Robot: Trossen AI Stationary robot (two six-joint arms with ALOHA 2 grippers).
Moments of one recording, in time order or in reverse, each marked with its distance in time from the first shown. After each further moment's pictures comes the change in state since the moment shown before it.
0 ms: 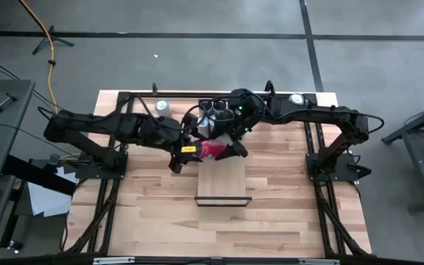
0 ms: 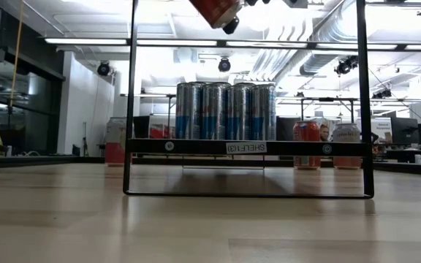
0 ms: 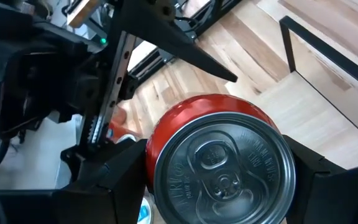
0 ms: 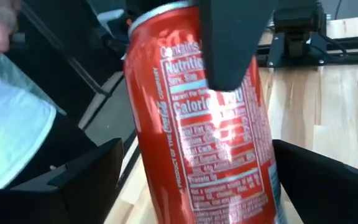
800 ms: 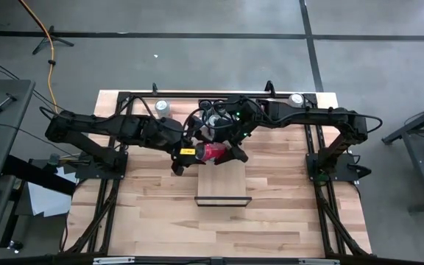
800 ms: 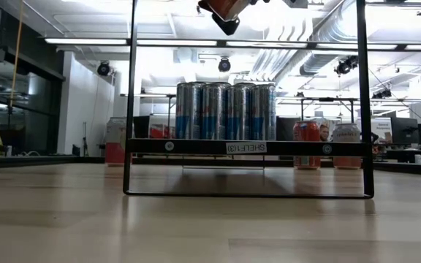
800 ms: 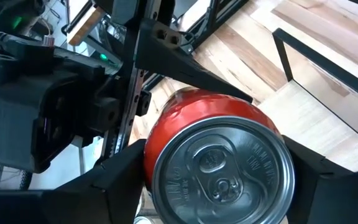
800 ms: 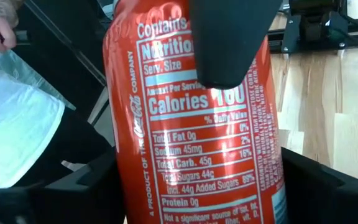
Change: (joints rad) left arm -0.001 0.016 0.000 0.050 0.025 0.058; right arm 0.043 0.015 0.001 -0.027 -0.003 0.026
